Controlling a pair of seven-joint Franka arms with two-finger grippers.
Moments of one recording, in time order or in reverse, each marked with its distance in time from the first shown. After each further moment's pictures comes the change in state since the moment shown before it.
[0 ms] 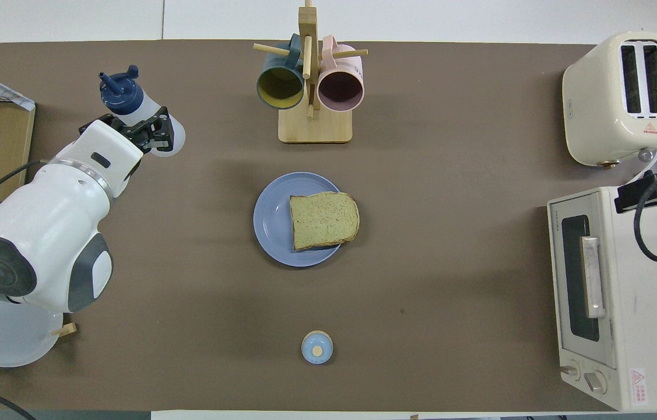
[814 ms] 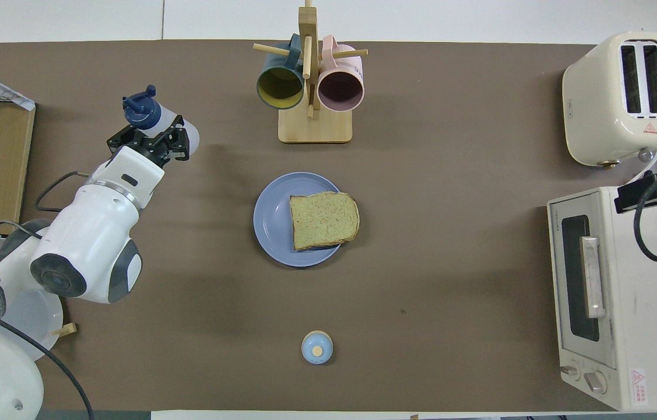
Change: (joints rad) left arm 0.019 0.179 0.003 -0.052 -0.002 0.321 -0.025; right arm 0.000 0.000 0.000 0.000 0.000 0.000 0.000
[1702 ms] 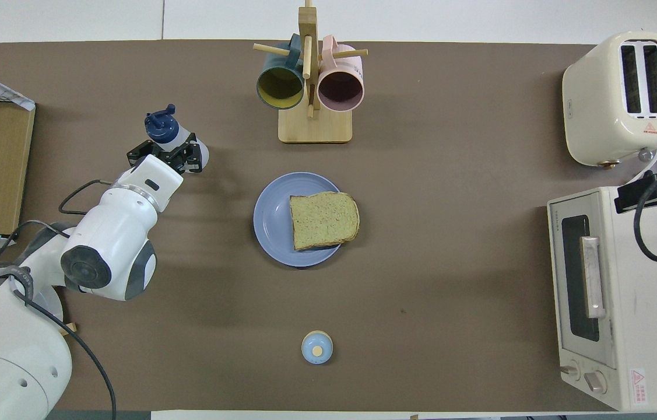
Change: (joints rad) left arm 0.000 0.102 -0.004 -0.002 0.000 0.013 0.000; right arm 0.000 0.000 0.000 0.000 0.000 0.000 0.000
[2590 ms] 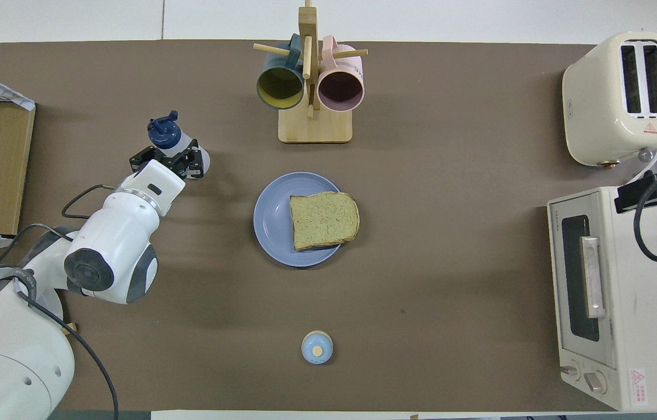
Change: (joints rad) left arm -0.001 0.003 -0.001 -0.019 0.000 0.004 0.000; right arm 0.000 0.000 0.000 0.000 0.000 0.000 0.000
